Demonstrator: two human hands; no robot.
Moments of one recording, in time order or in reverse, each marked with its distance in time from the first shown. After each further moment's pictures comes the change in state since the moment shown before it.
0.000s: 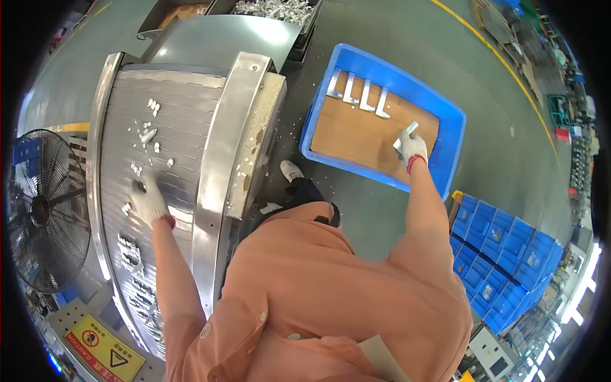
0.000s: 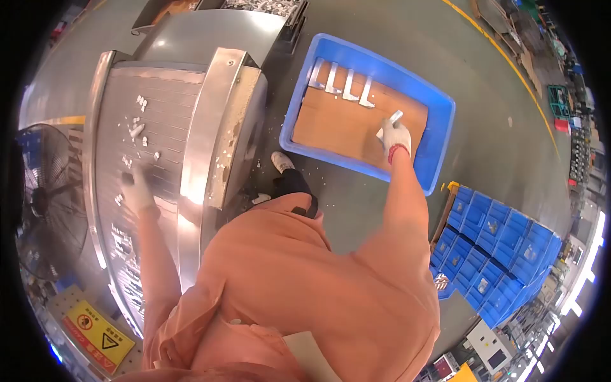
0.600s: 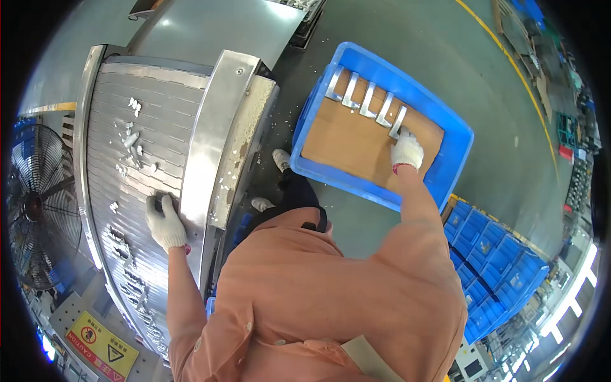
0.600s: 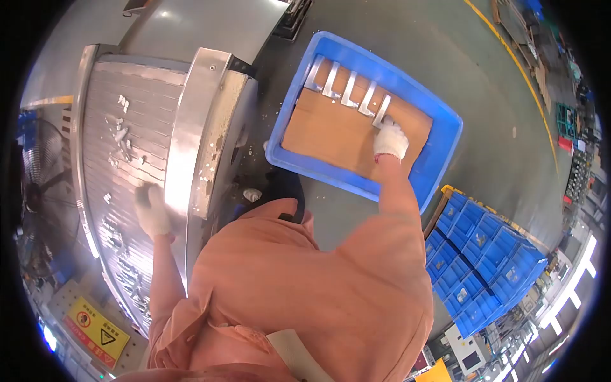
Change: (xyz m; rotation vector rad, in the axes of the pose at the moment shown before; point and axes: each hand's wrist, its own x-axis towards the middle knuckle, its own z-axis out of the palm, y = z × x) left_hand -0.103 0.026 0.013 0.291 -0.110 -0.054; right_hand 0.018 -0.049 0.021 -1.078 0.054 -0.289
